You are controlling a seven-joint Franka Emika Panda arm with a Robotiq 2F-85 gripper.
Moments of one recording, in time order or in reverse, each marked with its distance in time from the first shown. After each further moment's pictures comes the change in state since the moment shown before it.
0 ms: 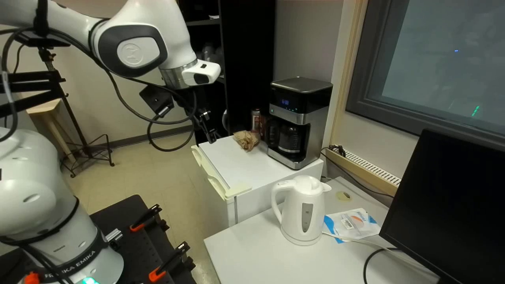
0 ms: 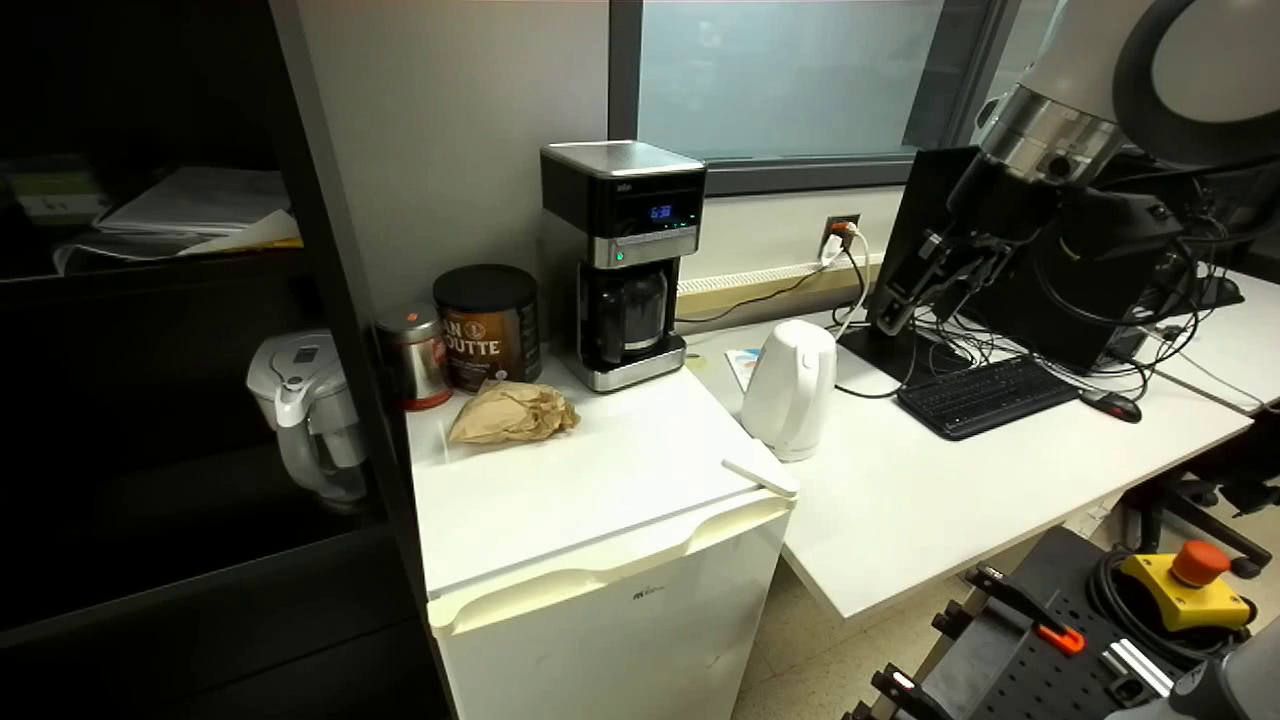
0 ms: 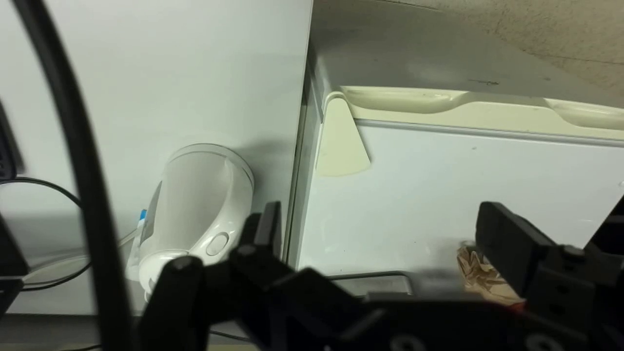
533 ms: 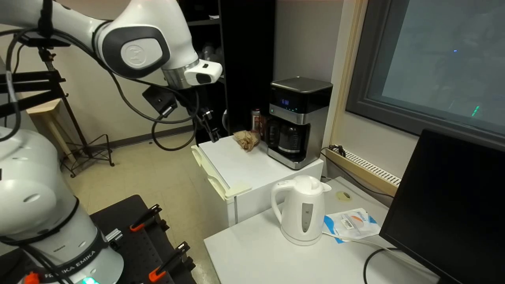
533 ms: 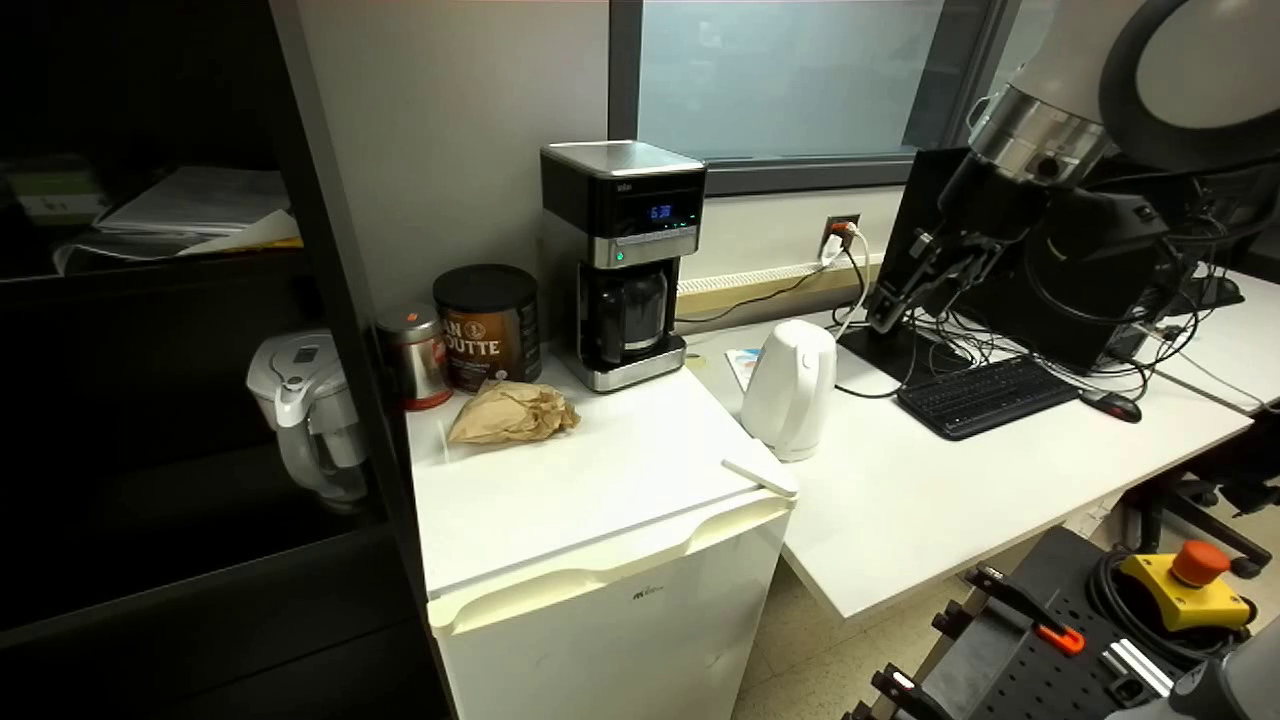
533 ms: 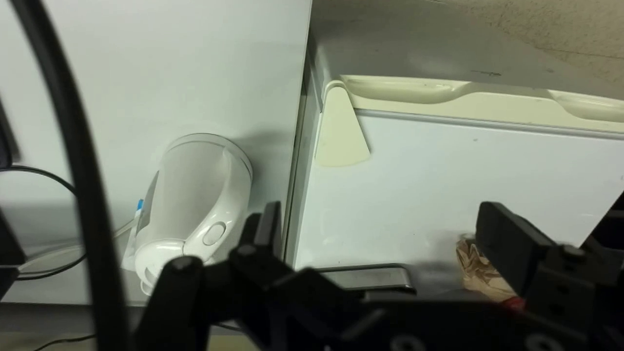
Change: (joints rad) arm 0.003 0.027 0.004 0.007 -0.001 0.038 -0.003
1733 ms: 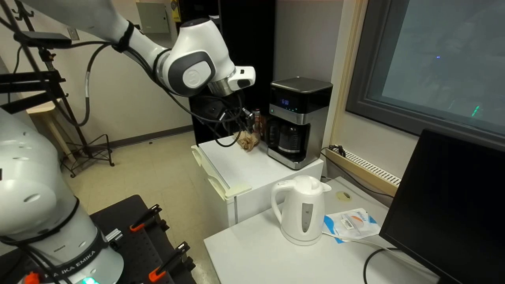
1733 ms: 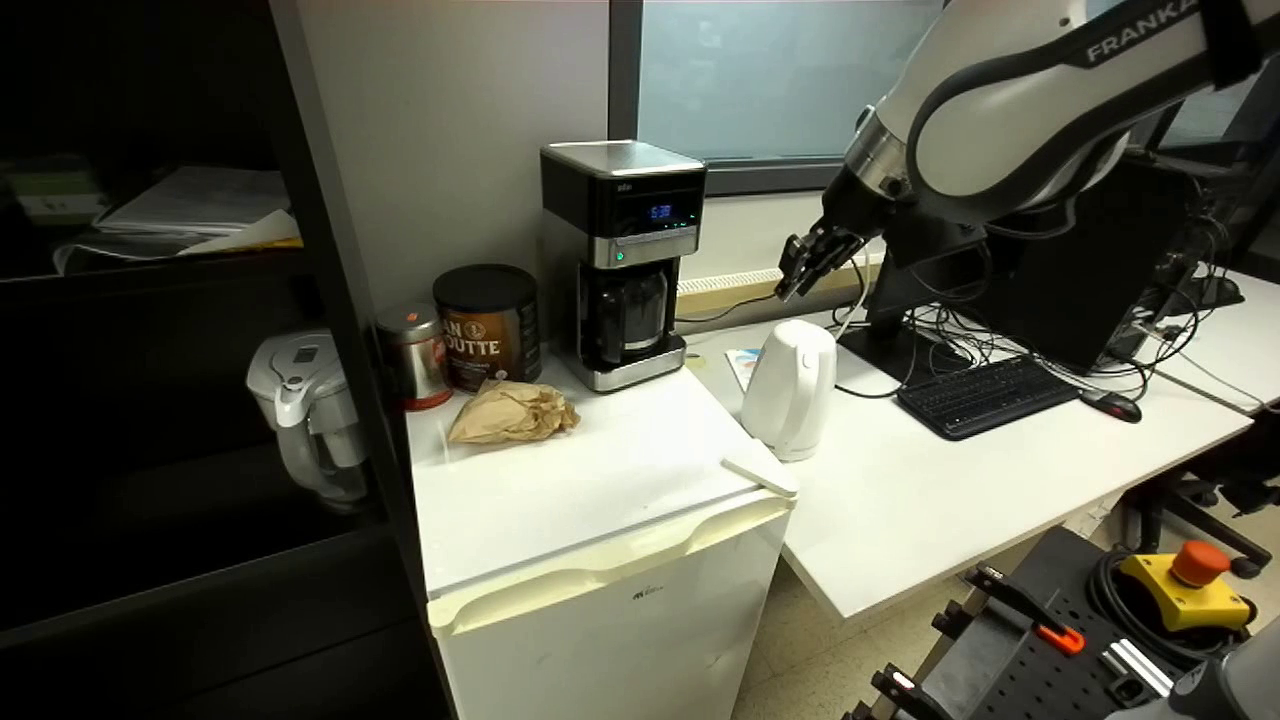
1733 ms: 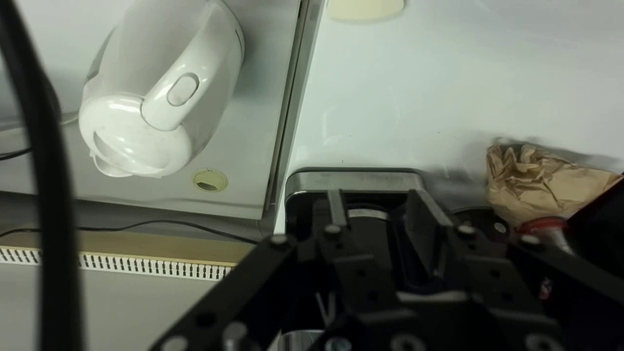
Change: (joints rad) arm 0.000 0.448 0.006 0.196 -0.028 0.440 -0.052
